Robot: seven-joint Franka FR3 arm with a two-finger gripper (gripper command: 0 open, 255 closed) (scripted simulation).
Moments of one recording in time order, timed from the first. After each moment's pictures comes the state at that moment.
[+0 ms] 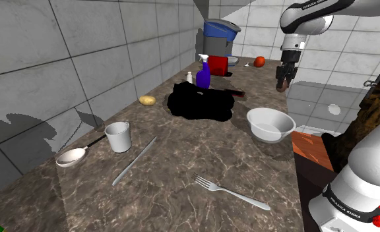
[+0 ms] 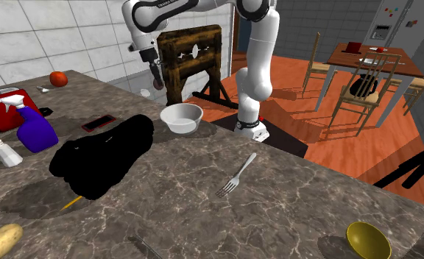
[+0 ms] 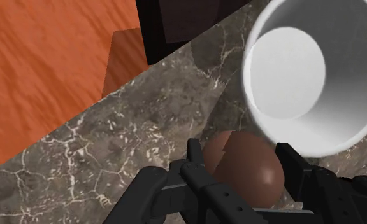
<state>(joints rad) -0.30 -0.11 -0.35 -2.02 0.05 1.68 -0.44</state>
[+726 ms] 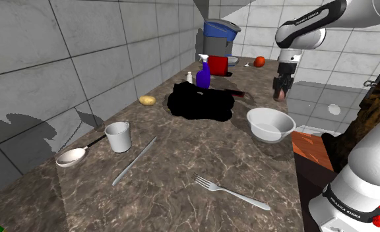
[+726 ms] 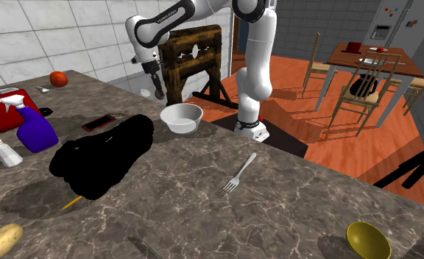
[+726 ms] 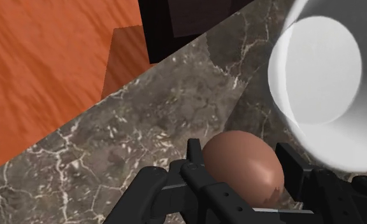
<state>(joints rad) -0.30 -0.06 -0.36 -2.12 0.06 1.81 -0.47</state>
